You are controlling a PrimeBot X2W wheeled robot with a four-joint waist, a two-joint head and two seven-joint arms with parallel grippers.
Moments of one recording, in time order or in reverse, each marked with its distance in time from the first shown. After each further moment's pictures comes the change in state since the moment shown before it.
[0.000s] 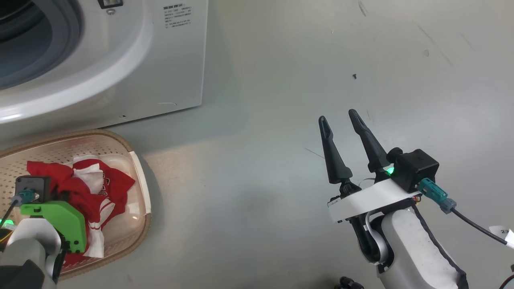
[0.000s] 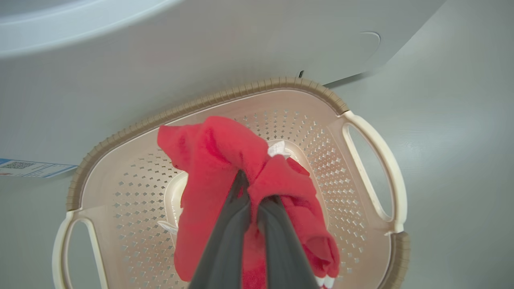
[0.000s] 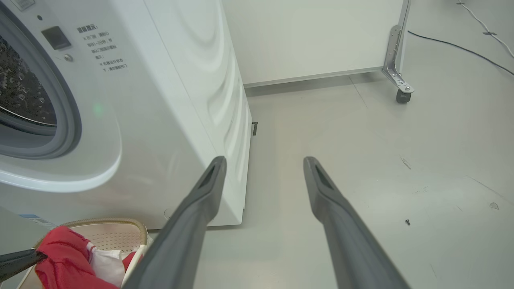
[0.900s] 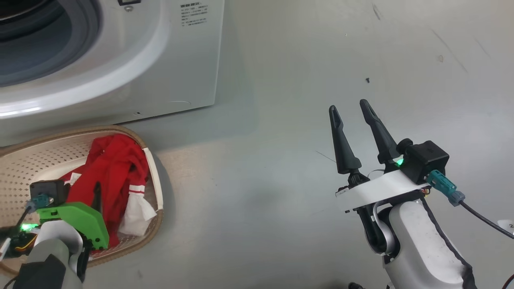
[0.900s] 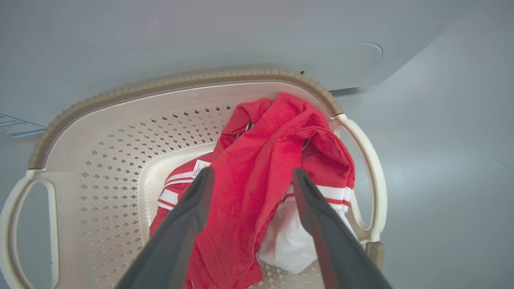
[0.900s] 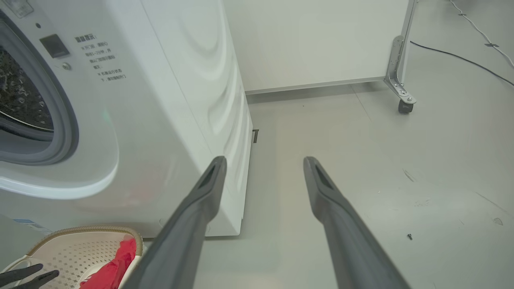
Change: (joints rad) left arm -0.075 -0.091 0.023 0.194 -0.061 0.005 -0.130; right arm -0.027 0.000 -0.044 0.013 -0.022 -0.018 0.000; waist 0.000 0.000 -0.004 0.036
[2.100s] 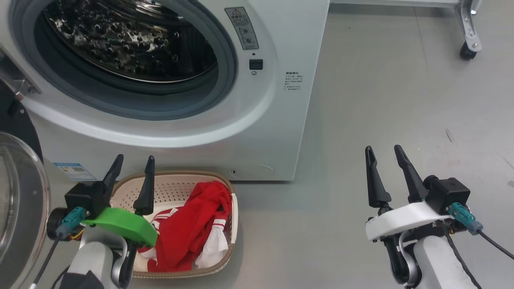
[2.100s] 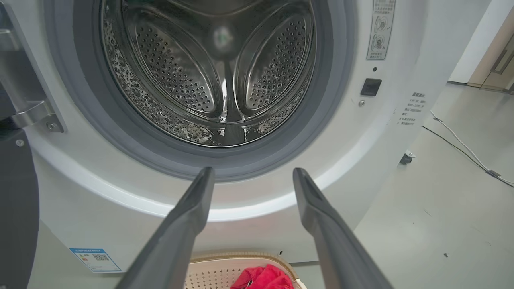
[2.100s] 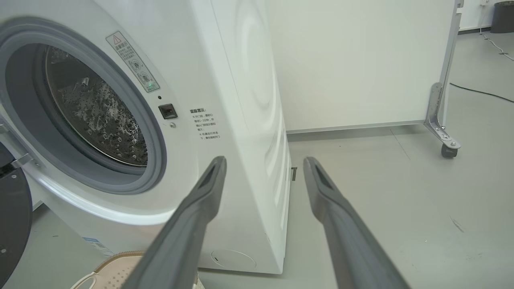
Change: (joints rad) left arm 0.156 -0.097 -0.103 -0.426 -0.097 -0.047 -0.147; right arm 0.137 -0.008 -0.139 0.079 -0.018 0.032 0.000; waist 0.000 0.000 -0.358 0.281
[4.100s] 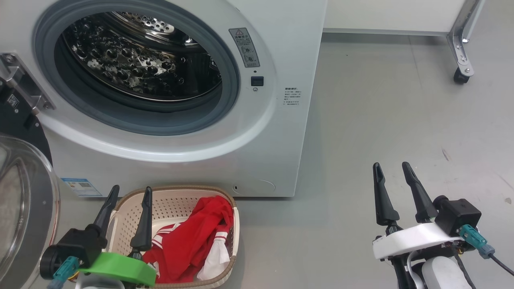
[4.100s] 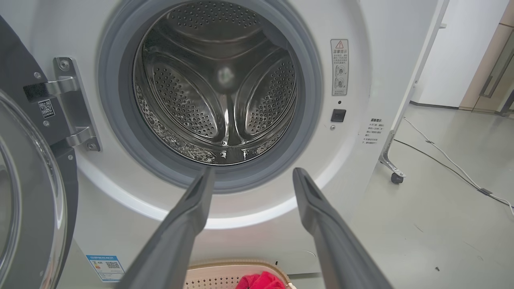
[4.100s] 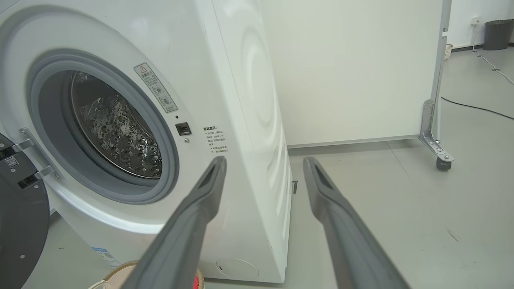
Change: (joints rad) left arm 0.289 0.003 0.040 -0.327 0.019 0.000 0.000; right arm 0.128 0.009 -0.048 -0.096 -0.017 0.030 0.000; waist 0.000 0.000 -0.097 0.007
